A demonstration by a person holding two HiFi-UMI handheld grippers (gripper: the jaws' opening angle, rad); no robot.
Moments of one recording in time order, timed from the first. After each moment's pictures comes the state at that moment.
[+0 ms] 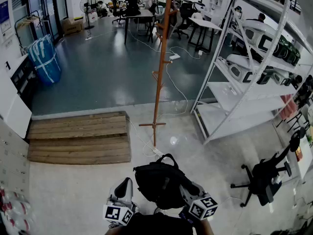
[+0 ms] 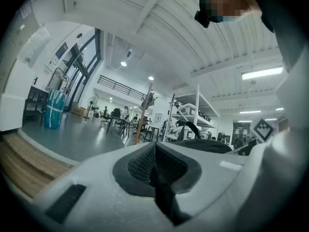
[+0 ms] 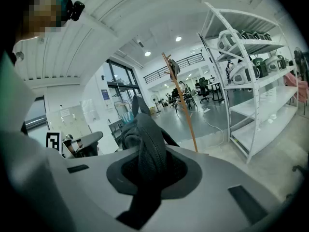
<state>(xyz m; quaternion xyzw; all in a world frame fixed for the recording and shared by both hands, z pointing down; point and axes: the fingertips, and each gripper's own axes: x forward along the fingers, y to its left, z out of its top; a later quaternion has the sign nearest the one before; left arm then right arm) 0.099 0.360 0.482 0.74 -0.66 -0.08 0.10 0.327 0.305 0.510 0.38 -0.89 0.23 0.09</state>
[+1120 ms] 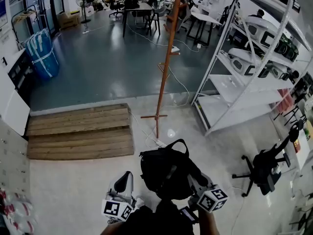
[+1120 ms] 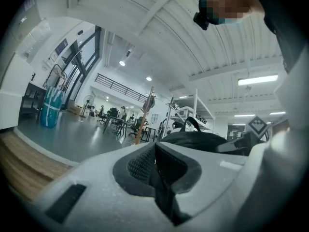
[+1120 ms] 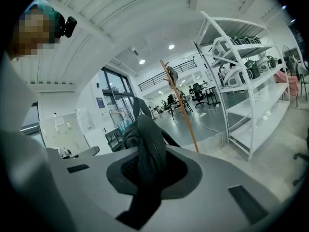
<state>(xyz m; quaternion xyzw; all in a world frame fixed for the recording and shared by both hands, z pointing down) 0.025 0.394 0.479 0.76 -0.63 -0.09 0.10 0.273 0.330 0.477 0.41 -0.88 0.24 0.04</state>
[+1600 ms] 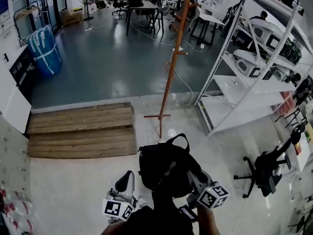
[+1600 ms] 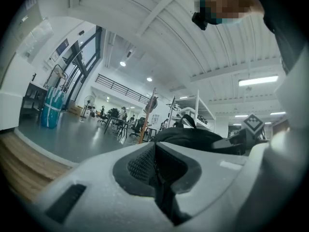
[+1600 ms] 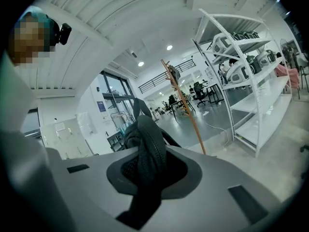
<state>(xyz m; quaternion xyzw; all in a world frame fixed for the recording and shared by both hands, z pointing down) -0.007 0.391 0.482 0.76 -0.64 -0.09 0.10 0.227 0.313 0.473 0.40 -0.88 0.26 0.03</state>
